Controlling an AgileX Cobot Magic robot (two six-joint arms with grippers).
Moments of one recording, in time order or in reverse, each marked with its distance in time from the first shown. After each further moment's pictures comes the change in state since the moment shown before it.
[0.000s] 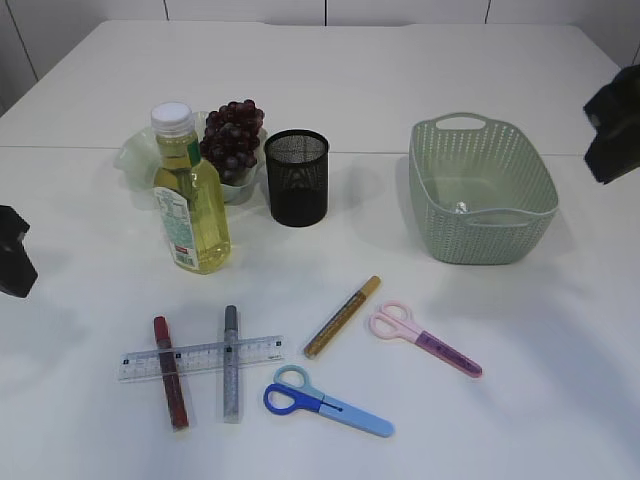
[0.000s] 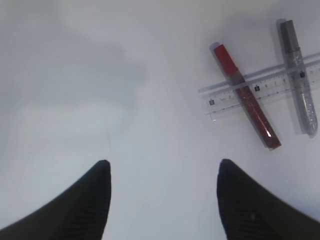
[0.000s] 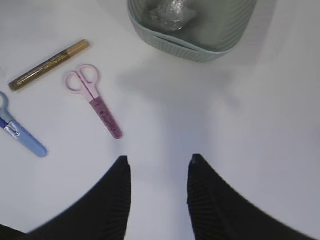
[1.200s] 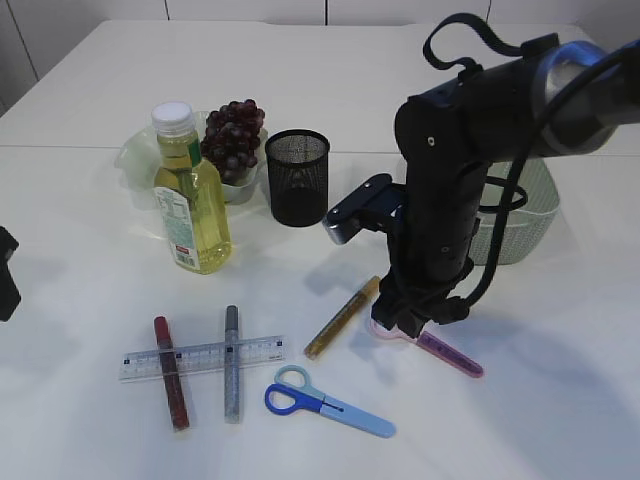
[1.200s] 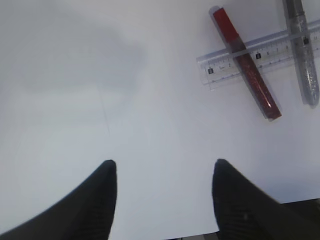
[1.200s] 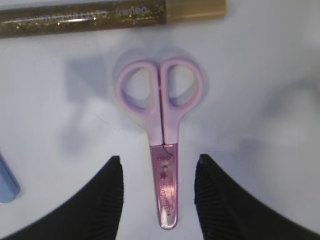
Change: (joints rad) left arm -0.008 -0.002 -0.002 -0.011 0.092 0.002; right arm 0.198 0.703 -0.107 -0.007 -0.204 -0.242
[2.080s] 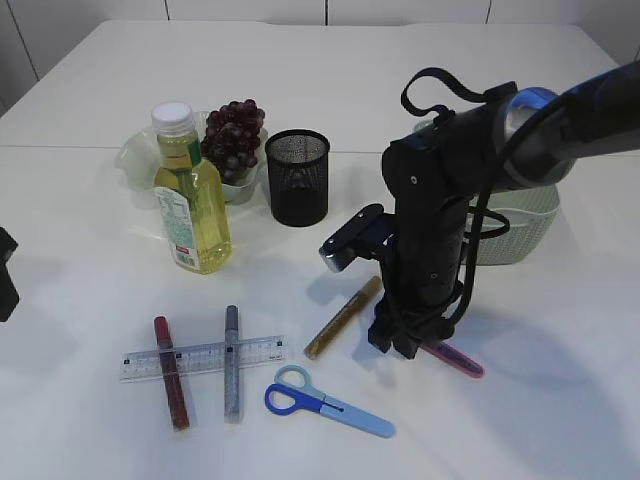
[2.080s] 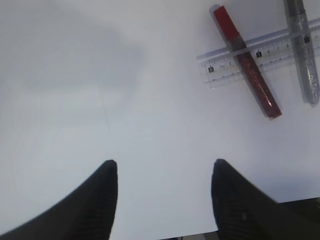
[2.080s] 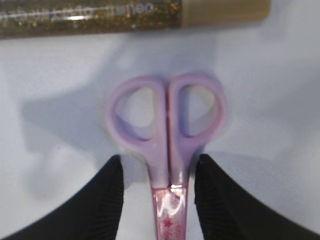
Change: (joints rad) left arm 0.000 0.000 0.000 -0.002 0.004 0.000; right arm 0.000 0.104 -0.002 -0.008 -0.062 -0.014
